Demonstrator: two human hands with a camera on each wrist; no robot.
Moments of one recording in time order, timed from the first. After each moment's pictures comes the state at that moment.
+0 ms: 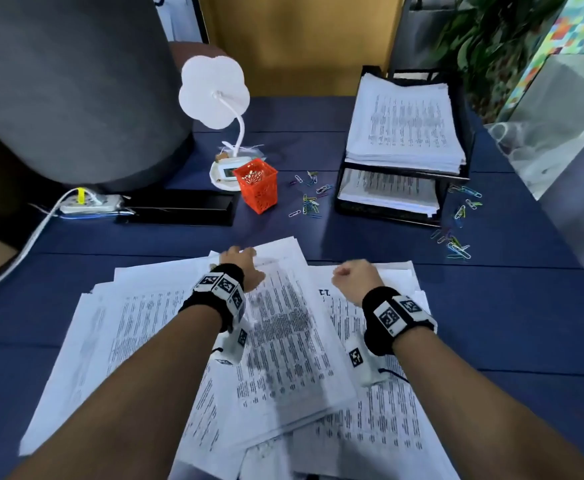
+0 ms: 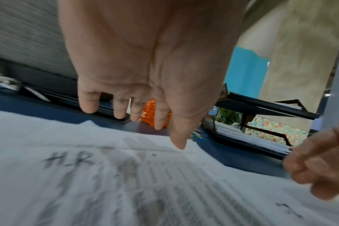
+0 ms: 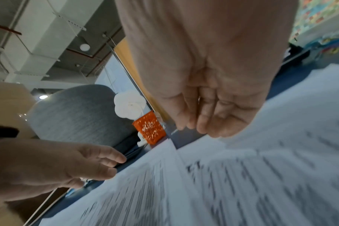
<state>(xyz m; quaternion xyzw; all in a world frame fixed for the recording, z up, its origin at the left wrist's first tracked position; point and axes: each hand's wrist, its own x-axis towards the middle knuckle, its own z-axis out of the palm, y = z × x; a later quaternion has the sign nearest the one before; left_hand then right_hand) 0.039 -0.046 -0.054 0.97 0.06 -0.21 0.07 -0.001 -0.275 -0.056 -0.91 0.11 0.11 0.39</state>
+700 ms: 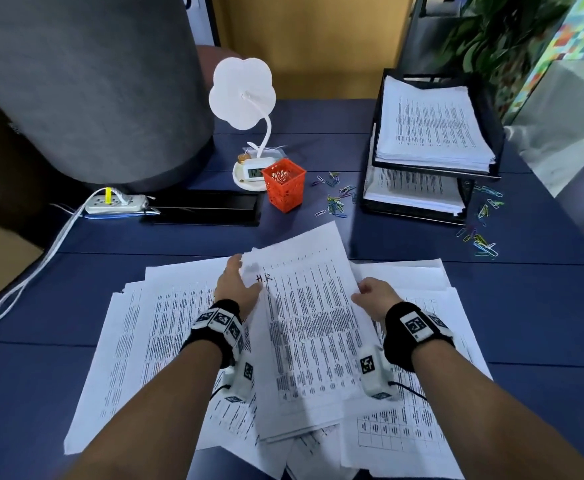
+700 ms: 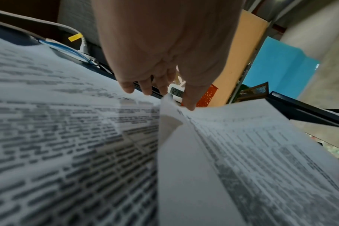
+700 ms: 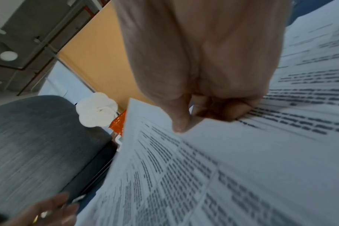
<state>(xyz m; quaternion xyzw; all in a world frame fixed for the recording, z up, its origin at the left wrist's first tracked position) -0.009 0.026 -0.085 0.90 0.15 -0.05 0.41 -0.027 -0.238 -0.079 -0.85 0.18 0.19 0.45</state>
